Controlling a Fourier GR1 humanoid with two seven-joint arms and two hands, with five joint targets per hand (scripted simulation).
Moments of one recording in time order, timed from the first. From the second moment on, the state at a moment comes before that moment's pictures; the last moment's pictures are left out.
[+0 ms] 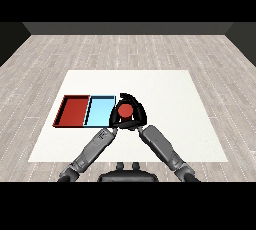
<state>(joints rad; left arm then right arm) -0.44 0.03 -0.55 -1.32 0.15 0.61 -0.17 -0.48 -0.02 0.52 -1.38 -0.34 -0.39 -0.37</state>
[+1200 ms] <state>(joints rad) -0.33 0.09 -0.45 -1.40 0.12 0.52 -0.15 -0.32 -0.18 0.21 -1.81 -0.27 -0.36 -0.20</state>
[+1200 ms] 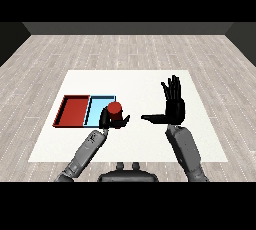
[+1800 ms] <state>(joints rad) -0.34 0.28 -0.30 -1.46 0.05 0.47 -0.07 -0.10 -0.26 0.06 -1.66 -0.33 -0.19 -0.34</state>
